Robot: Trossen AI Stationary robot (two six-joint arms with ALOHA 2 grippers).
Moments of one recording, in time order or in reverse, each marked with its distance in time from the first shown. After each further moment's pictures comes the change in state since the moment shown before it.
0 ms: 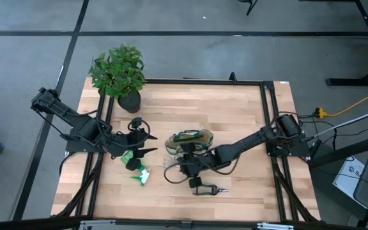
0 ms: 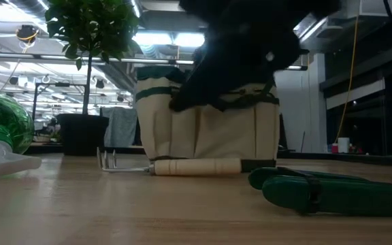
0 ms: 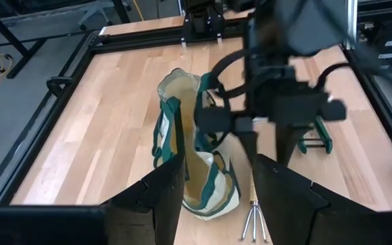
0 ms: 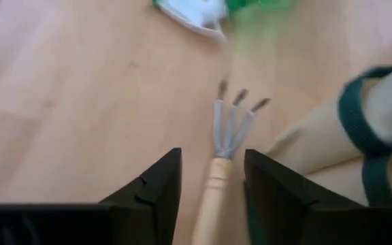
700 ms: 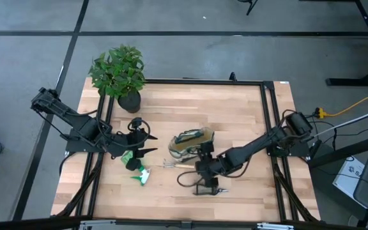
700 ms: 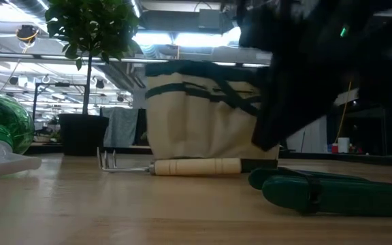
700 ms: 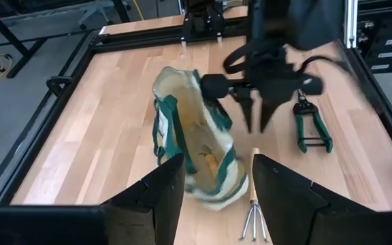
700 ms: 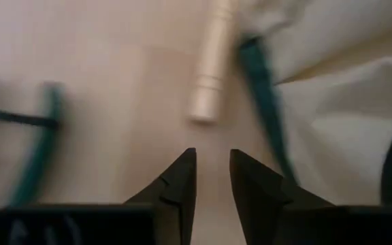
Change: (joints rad) left arm 0.000 0.000 0.000 -0.003 0.000 0.000; right arm 0.060 -0.113 -0.161 -0.254 0.081 0.181
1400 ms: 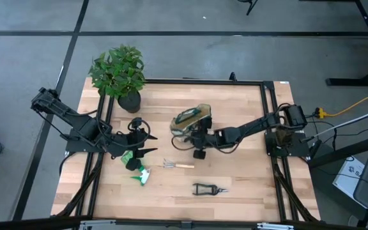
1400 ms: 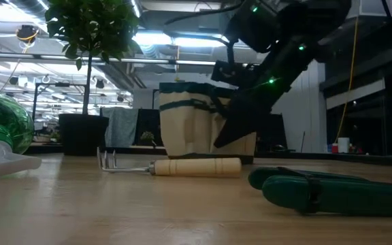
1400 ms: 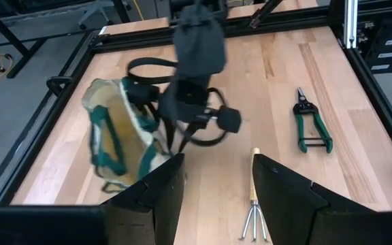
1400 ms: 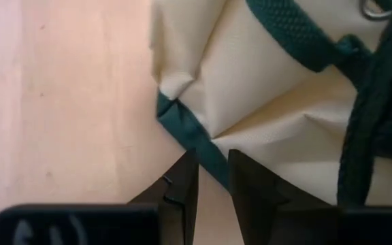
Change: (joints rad) left arm 0.000 0.000 0.000 0.000 0.000 0.000; right arm -0.284 0.001 -0.118 0.284 0.117 -0.086
